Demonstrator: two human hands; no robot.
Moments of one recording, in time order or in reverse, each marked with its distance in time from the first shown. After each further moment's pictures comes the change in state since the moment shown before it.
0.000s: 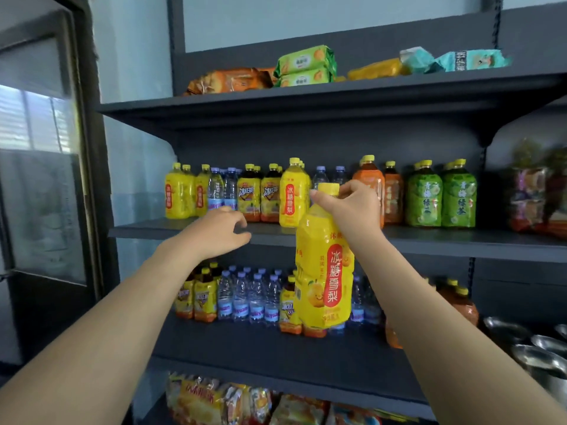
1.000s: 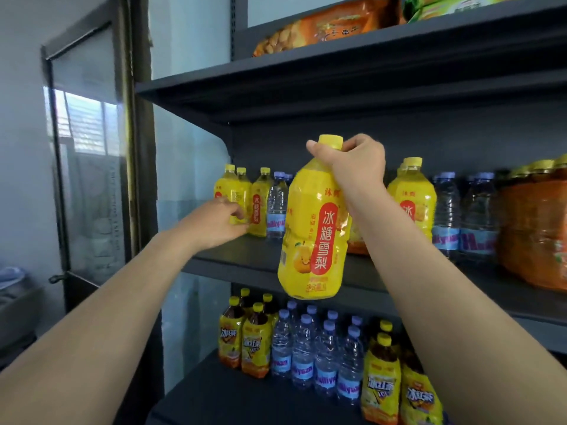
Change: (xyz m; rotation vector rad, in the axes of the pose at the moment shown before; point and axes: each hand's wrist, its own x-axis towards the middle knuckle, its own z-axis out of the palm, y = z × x) left_hand 0.169 -0.232 0.033 0.049 0.119 -0.161; right_hand 0.173 -0.013 0.272 0.219 -0.023 -0.045
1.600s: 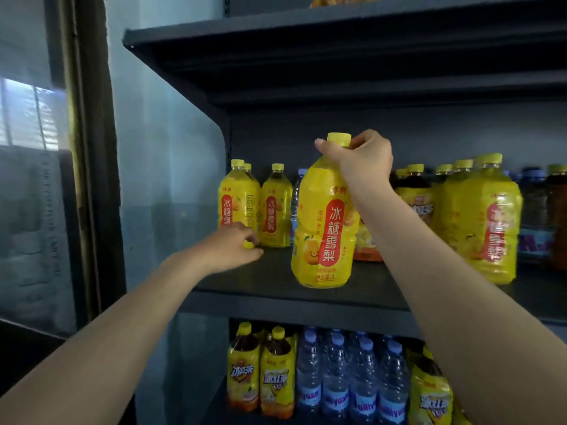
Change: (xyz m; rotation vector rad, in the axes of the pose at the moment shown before) left_hand 0.096 -0.152 0.071 -0.182 -0.228 0.204; right_hand 0.035 0.020 0.165 -0.230 0.197 0.010
